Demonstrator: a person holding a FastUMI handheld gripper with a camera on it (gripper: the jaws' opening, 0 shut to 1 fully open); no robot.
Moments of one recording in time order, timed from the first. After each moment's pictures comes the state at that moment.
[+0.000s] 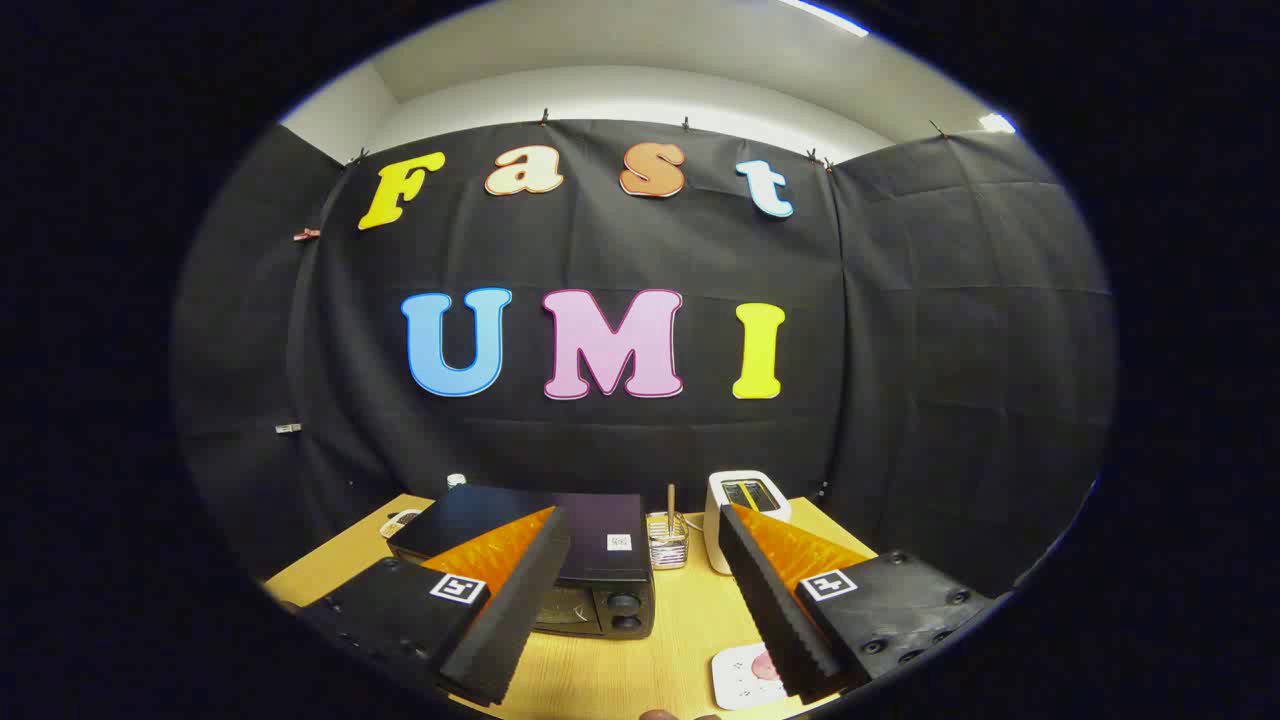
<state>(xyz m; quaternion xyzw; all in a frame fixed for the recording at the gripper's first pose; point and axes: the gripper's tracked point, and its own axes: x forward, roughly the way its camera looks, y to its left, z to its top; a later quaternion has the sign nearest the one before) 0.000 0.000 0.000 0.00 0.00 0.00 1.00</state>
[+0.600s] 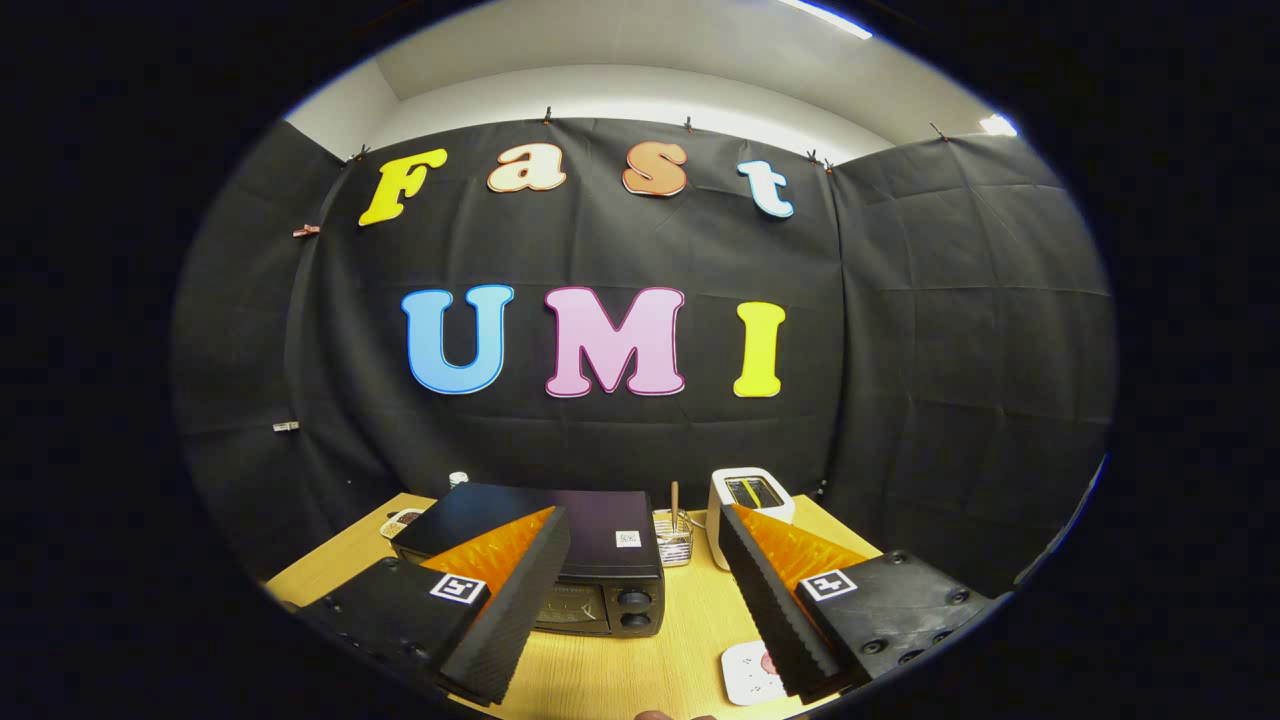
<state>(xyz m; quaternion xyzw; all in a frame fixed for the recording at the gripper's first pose) 0.000 0.009 -0.005 0.00 0.00 -0.01 1.00</state>
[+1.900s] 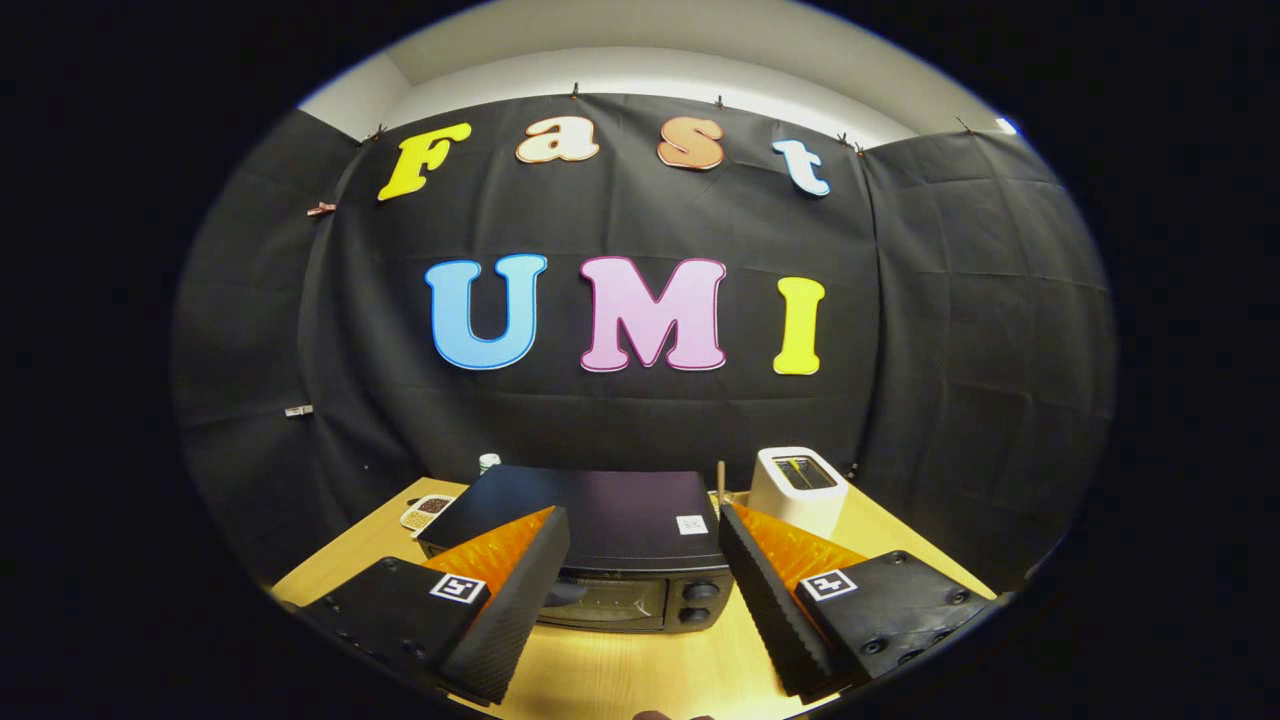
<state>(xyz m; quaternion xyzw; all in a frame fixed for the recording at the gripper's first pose) 0.038 0.089 -0.049 0.00 0.04 0.03 1.00</state>
